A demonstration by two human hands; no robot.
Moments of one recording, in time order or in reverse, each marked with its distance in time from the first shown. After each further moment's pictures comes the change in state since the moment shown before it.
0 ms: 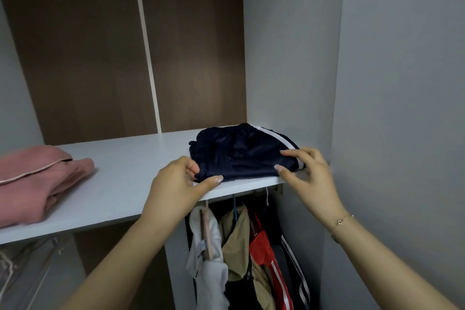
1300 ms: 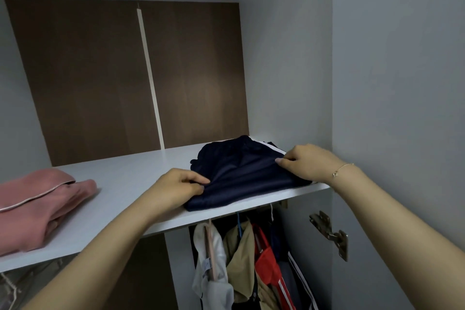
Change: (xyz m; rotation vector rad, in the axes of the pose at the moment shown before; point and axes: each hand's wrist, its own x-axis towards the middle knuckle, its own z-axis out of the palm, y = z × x) left_hand 0.044 0.004 -0.019 -0.232 -0.460 -0.240; right_hand 0.087 -0.028 -0.023 -0.700 -0.575 0.043
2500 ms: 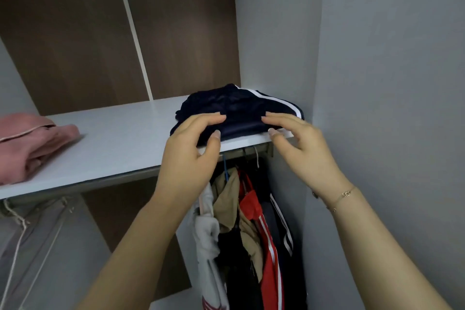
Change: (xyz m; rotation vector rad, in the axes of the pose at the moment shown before) left_hand -0.078 0.040 0.087 -0.037 0.428 0.486; right_hand -0.100 -0.004 0.048 0.785 0.444 -0.226
